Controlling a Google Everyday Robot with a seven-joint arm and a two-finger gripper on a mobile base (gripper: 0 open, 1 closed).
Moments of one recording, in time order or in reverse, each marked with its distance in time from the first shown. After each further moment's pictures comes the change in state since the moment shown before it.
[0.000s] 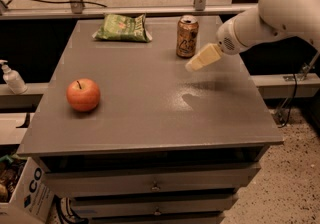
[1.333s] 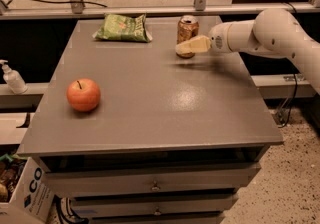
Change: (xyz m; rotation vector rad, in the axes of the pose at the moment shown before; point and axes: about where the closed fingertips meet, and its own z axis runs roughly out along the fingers) arm -0.037 -0.049 0.066 -0.039 -0.359 0.249
